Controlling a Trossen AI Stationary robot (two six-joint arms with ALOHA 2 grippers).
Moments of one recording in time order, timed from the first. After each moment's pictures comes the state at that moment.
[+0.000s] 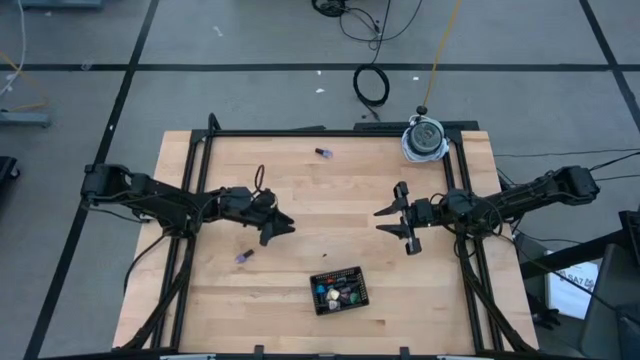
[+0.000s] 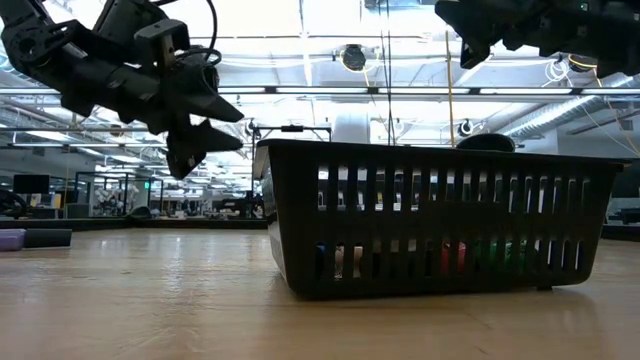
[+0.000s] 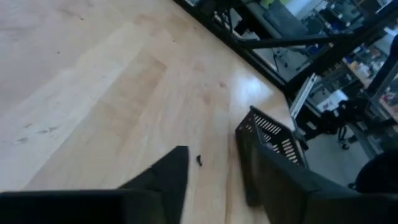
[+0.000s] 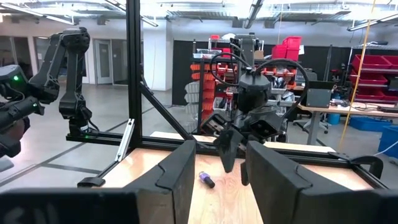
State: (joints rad) left arm 0.04 1.29 0.33 0.65 0.20 -0.63; right arm 0.14 0.94 0.28 0.84 -0.03 -0.03
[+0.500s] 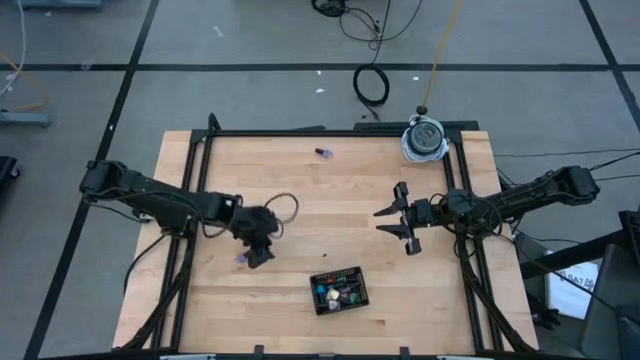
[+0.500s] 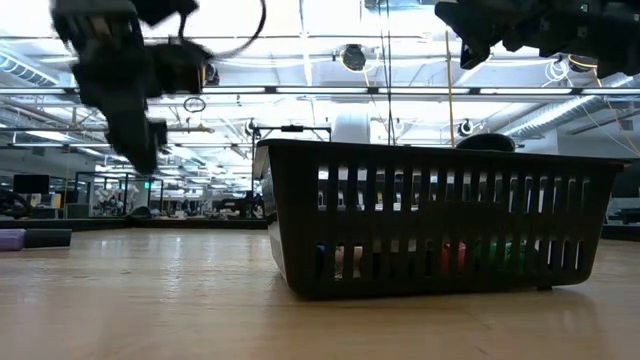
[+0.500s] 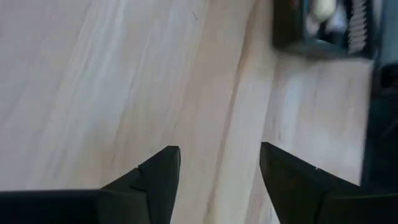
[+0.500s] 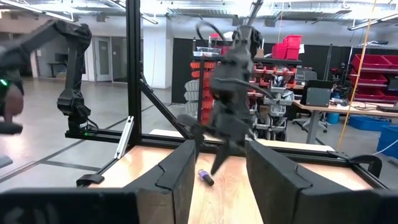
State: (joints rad) left arm -0.14 1.27 0.68 -0.37 0.24 -0.53; right arm 0.14 0.94 0.28 0.84 -0.03 -0.04
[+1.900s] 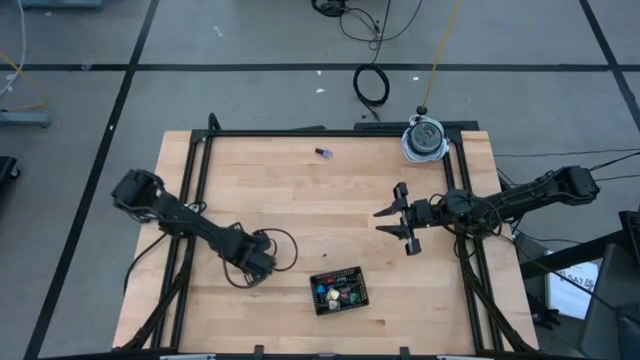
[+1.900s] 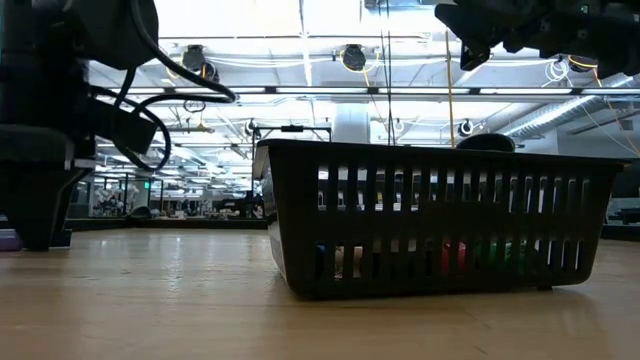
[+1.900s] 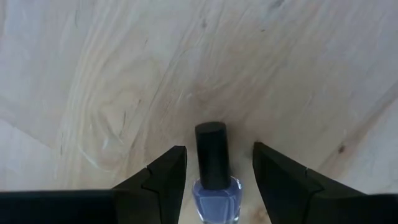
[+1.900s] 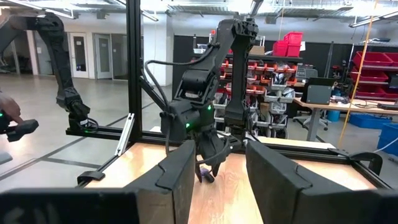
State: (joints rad) left arm -0.43 1.64 0.84 -0.87 -0.08 -0.94; right arm 0.14 0.94 0.28 0.82 -0.03 -0.04
